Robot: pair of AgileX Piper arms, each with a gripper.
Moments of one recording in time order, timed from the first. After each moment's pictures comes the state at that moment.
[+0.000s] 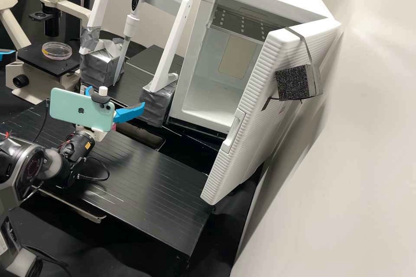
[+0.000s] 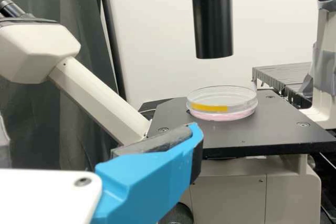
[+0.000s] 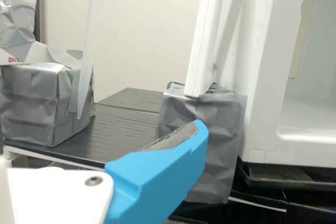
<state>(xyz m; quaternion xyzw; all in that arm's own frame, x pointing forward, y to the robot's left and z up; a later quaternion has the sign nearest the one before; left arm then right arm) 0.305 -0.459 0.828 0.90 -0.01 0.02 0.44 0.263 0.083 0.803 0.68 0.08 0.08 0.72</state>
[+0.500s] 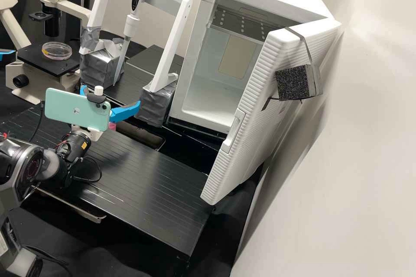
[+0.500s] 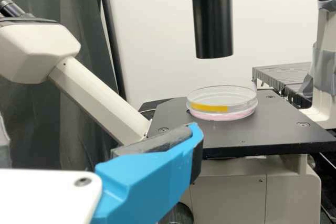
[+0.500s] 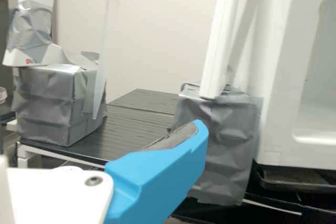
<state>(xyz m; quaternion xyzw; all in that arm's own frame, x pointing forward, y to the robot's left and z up) 0.305 -0.459 0.828 0.90 -0.01 0.02 0.44 0.259 0.088 0.797 0.68 0.10 0.08 0.72</state>
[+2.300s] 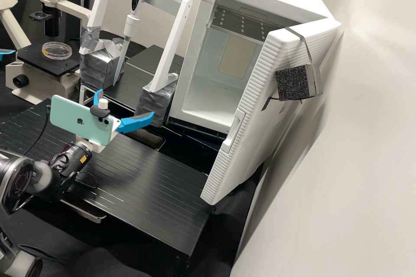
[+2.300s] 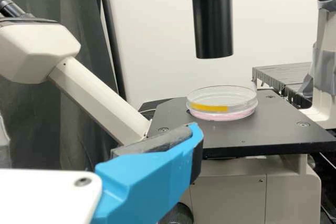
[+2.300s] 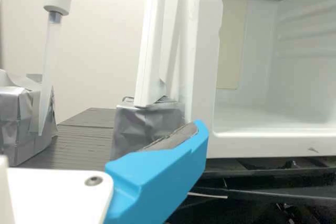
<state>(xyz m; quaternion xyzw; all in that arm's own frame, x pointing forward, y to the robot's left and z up) 0.305 -0.459 0.828 0.90 -0.01 0.02 0.44 0.230 0.071 0.817 0.69 0.01 0.12 0.71</state>
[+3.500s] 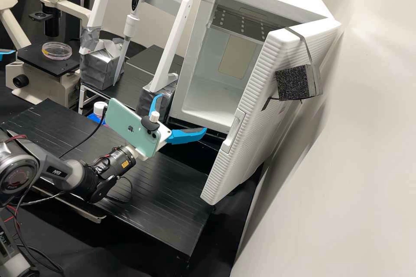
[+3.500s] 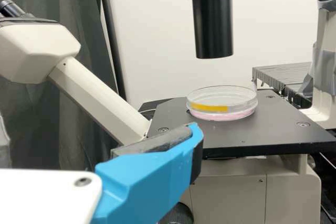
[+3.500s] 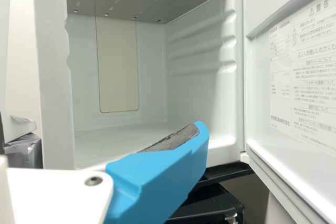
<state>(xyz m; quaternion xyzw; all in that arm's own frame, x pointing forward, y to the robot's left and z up) 0.305 -0.459 0.828 0.90 -0.01 0.02 0.44 0.259 0.015 0.898 0.70 -0.13 0.16 0.68</state>
